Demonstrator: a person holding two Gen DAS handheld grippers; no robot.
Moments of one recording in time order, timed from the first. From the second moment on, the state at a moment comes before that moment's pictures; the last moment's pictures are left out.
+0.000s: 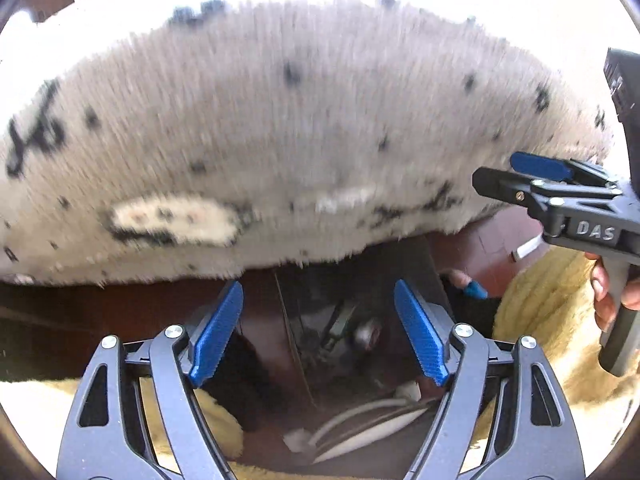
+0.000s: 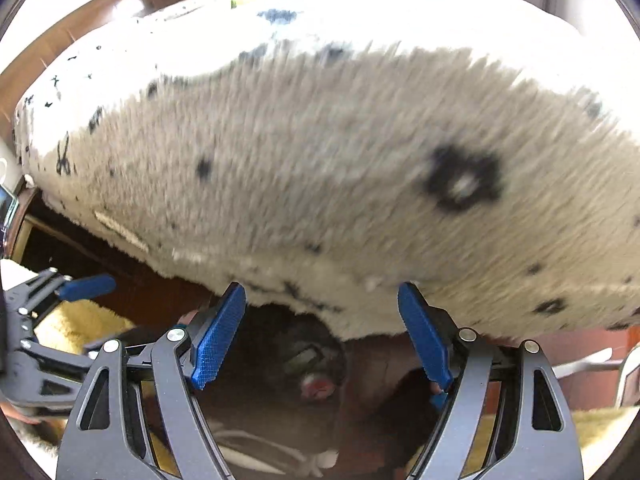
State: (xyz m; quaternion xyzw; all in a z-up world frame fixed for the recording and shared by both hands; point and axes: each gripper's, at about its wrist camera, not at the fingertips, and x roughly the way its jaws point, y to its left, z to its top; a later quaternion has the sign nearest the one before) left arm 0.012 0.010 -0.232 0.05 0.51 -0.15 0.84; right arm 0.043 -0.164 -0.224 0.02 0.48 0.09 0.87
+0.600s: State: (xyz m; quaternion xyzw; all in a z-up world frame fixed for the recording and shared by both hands) left arm 0.039 0.031 -0.116 0.05 0.39 -0.11 0.91; right arm 0.023 -0.192 -0.154 0.00 0.42 0.11 0.90
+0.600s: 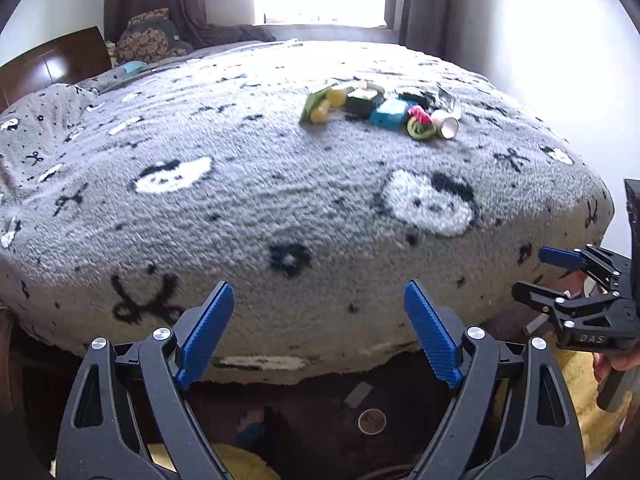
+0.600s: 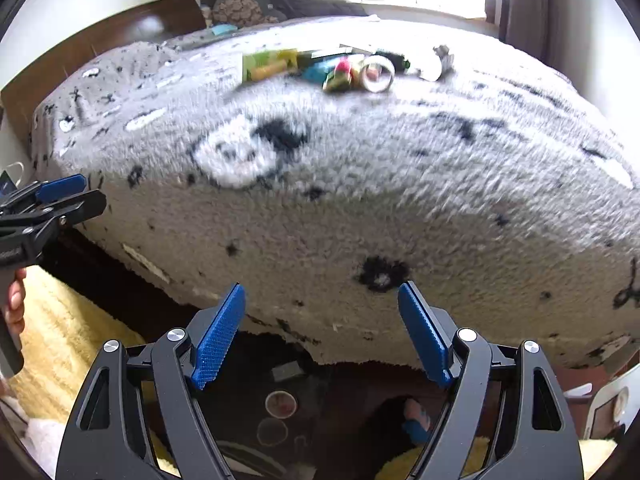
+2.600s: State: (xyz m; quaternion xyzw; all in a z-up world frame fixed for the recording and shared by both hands) left arm 0.267 -0.012 -0.097 0.08 0.39 -0.10 0.91; right arm 0.194 -0.229 -0.115 0.06 0.36 0.05 0.93
